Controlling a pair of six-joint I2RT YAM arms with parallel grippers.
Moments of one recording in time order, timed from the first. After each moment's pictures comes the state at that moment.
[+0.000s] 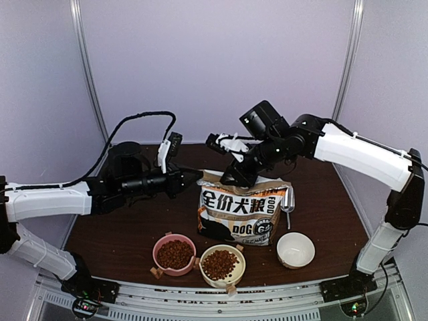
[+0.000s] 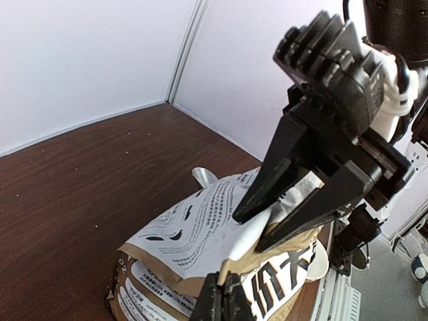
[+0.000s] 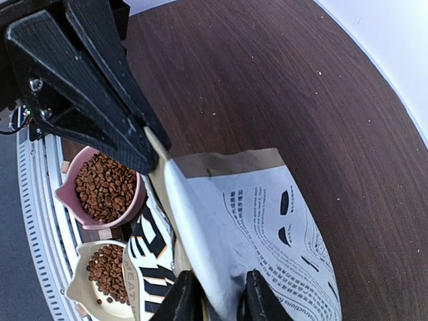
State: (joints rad) left arm -0.84 1.29 0.81 0.31 0.27 -0.33; right arm 0.91 1.69 1.68 -0.84 -0.15 -0.18
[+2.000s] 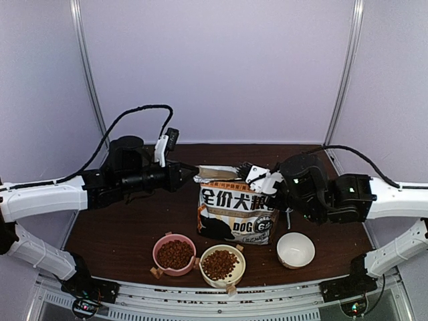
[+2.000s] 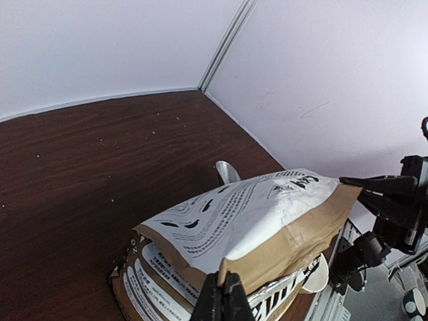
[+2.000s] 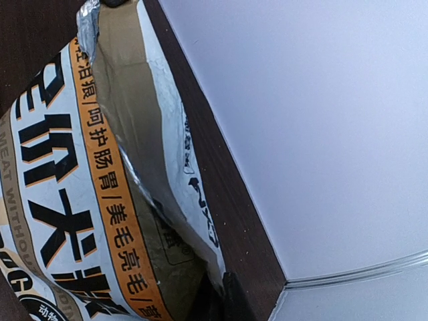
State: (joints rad) left arm -0.85 1.27 0.90 0.12 0.14 -0.44; right arm 1.20 1.22 1.04 -0.36 0.77 -0.57
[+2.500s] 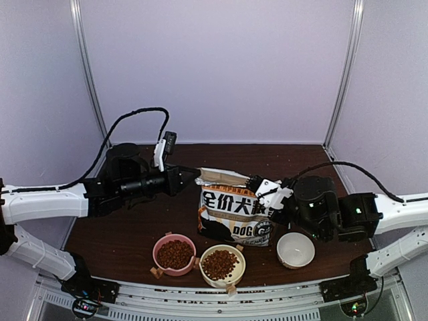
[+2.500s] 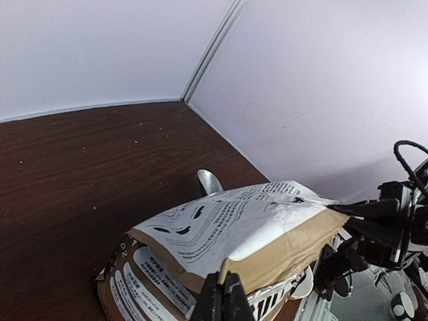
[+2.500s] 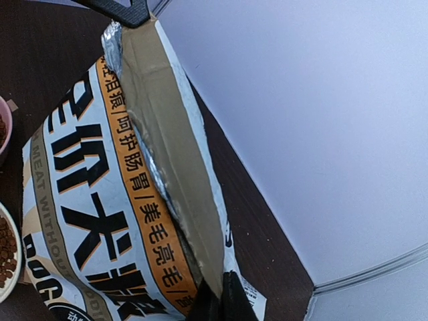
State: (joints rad) left arm -0.87 1.26 0.81 0.28 0.16 -0.50; right arm 1.30 1.09 0.83 -0.16 0.80 -0.47
